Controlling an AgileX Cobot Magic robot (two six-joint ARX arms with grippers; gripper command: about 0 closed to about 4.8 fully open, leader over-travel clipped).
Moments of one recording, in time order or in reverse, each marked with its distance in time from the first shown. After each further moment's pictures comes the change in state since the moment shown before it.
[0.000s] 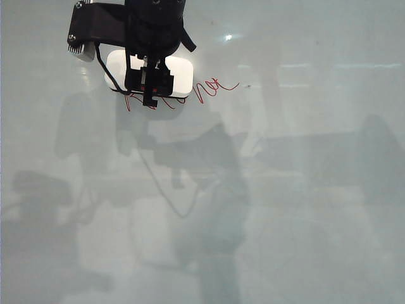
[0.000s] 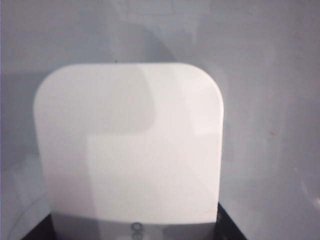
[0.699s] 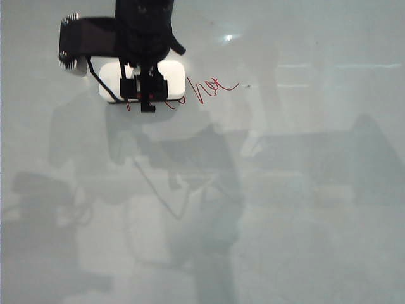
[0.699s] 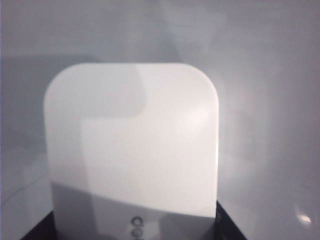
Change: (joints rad) left arm 0.000 0.000 0.000 -0.009 -0.002 0.000; right arm 0.002 0.056 0.075 -0.041 0.024 -0.109
